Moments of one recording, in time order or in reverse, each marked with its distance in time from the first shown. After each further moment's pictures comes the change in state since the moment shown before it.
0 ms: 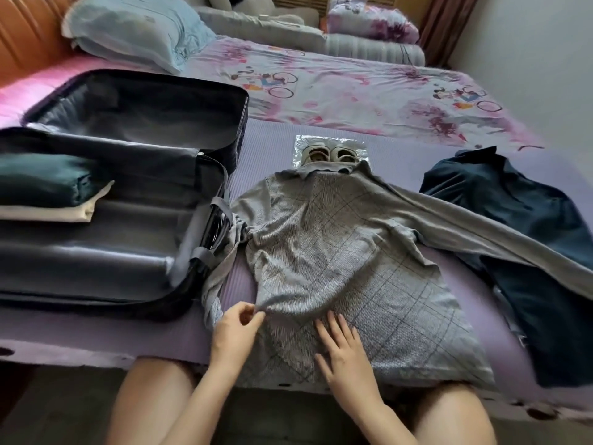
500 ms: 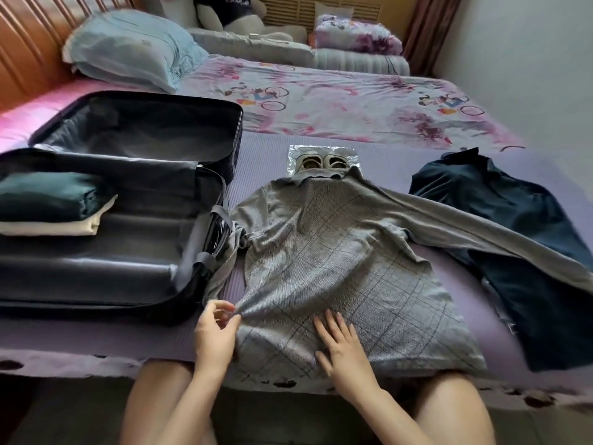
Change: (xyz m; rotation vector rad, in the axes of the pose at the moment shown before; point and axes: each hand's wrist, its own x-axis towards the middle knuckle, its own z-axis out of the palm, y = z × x) left_hand -0.008 -0.009 -0.026 -0.149 0.196 0.031; right_hand 0.001 0.000 -0.003 0.033 0.022 -0.066
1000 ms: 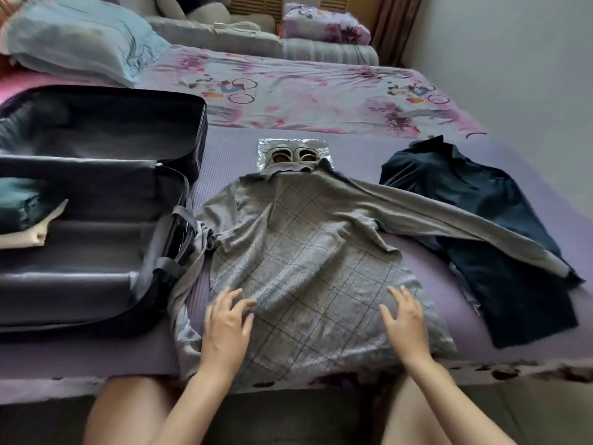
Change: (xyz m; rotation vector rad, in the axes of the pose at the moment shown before) left_hand -0.005 0.010 0.053 0.509 -0.196 0.464; right_hand -0.018 0.105 -0.069 0.333 0.363 0.570
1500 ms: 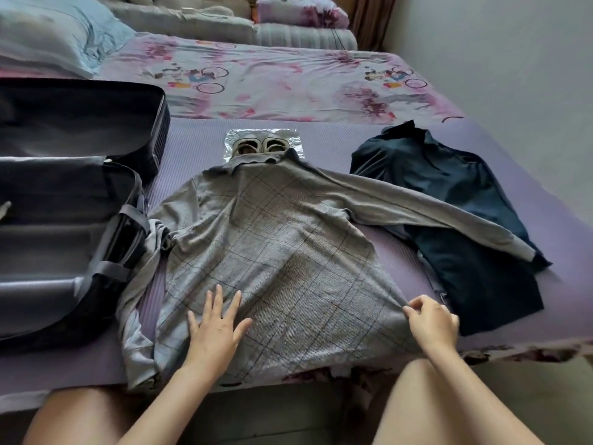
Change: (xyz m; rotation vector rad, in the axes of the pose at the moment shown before) left_hand 0.005 0.032 0.039 0.354 -0.464 -0.059; right_hand 0.034 0.087 -0.053 -0.216 0.065 0.238
